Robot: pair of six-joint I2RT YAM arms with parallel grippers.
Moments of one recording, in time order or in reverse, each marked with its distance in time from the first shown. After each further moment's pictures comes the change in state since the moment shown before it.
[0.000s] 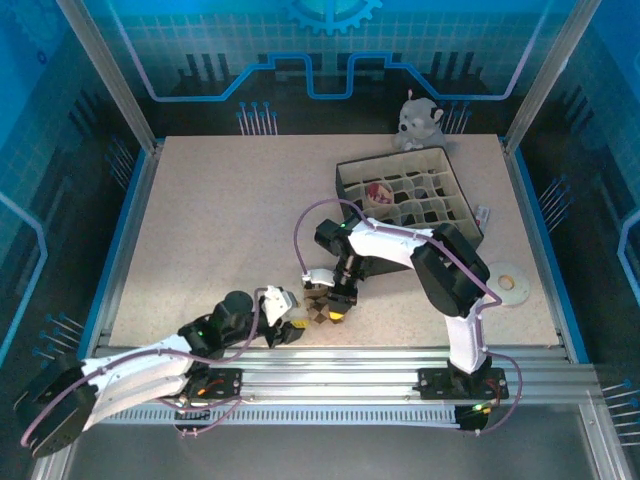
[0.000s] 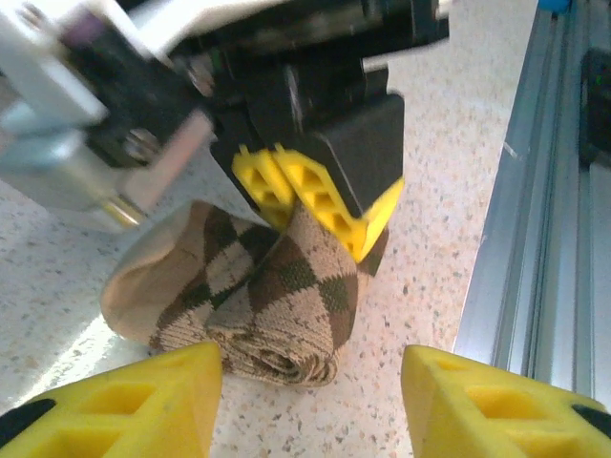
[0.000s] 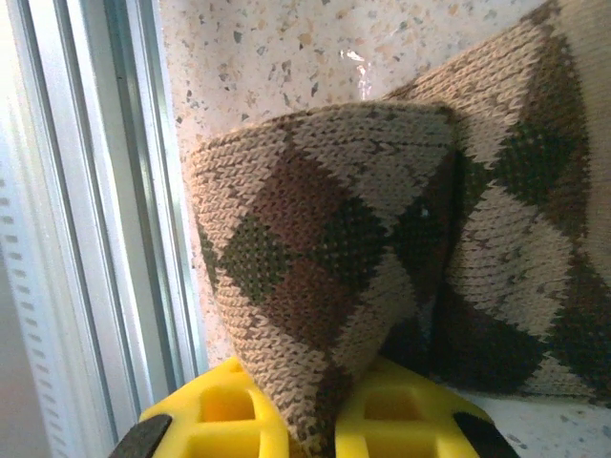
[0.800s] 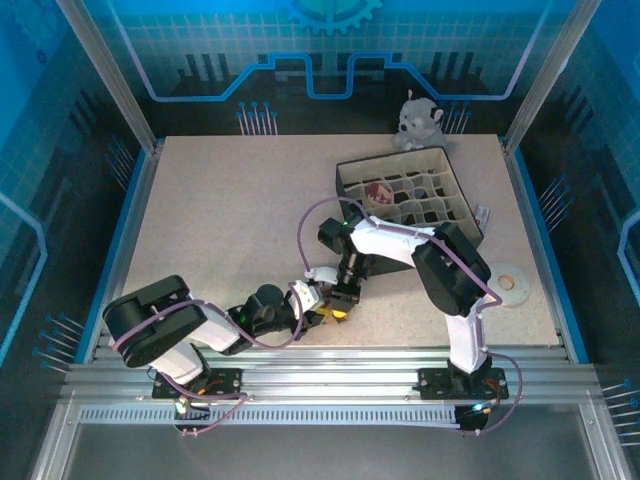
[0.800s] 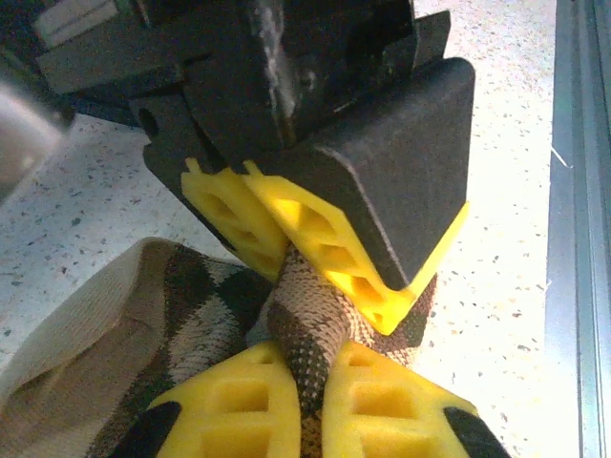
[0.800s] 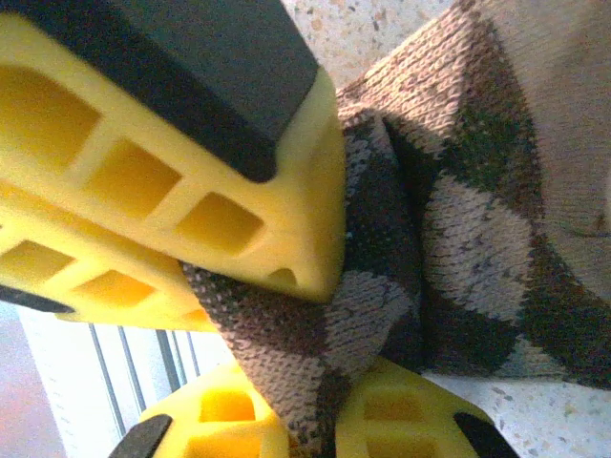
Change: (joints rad) left arm -0.036 0.715 0.095 0.633 0.003 -0.040; right arm -0.019 0.000 0.000 -0.017 0.027 0.041
